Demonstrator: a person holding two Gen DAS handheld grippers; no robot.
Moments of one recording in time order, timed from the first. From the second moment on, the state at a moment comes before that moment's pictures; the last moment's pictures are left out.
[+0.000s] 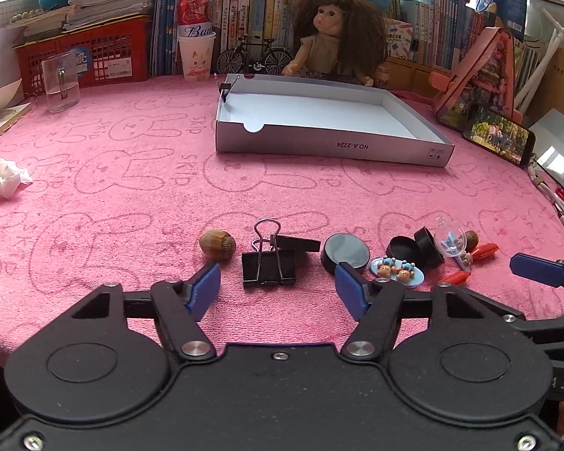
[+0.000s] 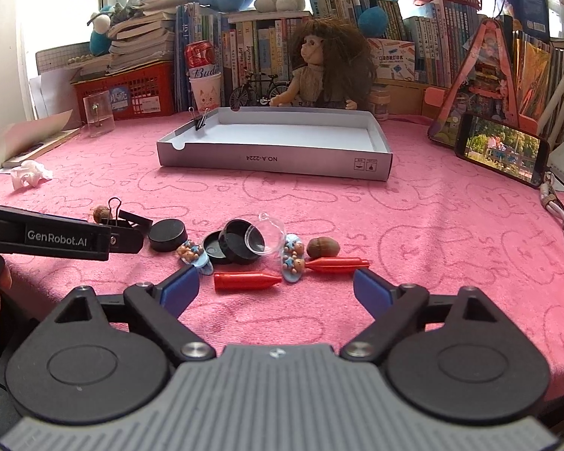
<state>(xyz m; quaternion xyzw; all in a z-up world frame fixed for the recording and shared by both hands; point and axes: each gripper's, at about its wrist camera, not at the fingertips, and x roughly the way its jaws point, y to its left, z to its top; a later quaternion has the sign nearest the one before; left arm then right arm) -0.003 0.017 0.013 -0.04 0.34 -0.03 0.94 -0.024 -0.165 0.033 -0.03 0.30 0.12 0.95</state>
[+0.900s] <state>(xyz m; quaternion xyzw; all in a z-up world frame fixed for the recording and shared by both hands) 0.005 0.009 0.007 -0.02 0.33 0.00 0.94 -0.015 -0.147 0.026 -0.02 0.31 0.13 0.94</state>
